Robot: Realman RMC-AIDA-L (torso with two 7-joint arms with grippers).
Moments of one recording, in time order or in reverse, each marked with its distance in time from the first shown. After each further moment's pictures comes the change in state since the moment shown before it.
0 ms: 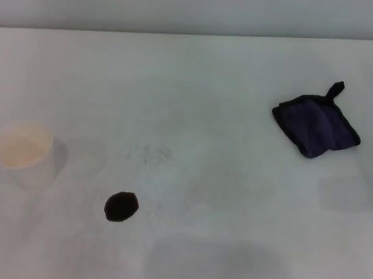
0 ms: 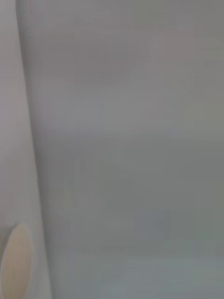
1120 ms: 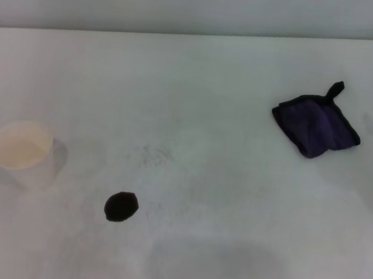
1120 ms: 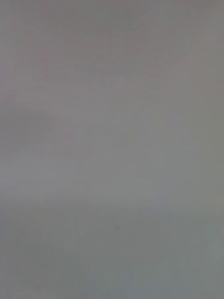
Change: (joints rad) left arm -0.095 0.006 -0.002 0.009 -0.248 -0.063 -0.001; right arm -0.011 0.000 -0.098 -0.410 -0.499 0.144 1.018
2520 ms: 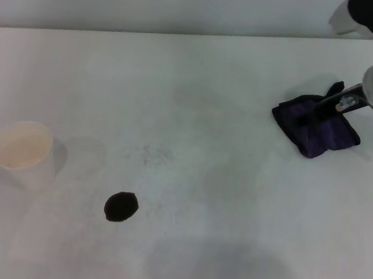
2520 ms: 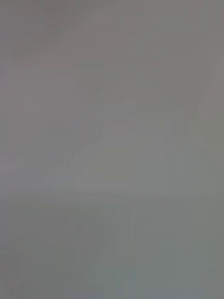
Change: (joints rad) left arm 0.022 0.002 0.003 0.038 -0.018 -0.133 0.000; right arm 0.320 0.008 -0.881 -0.302 -0.804 -0.152 1.027
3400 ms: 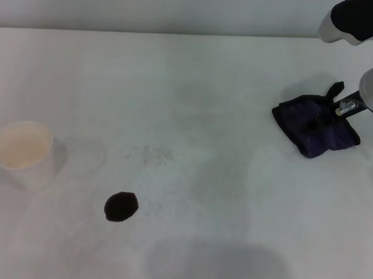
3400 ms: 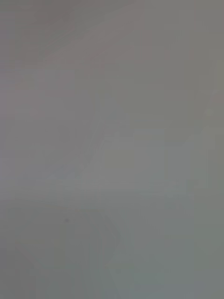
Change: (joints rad) left arm -0.002 0.003 -0.002 0.013 0.000 0.016 0.000; right arm 0.060 0.001 -0.049 0.090 -0.132 -0.034 0.100
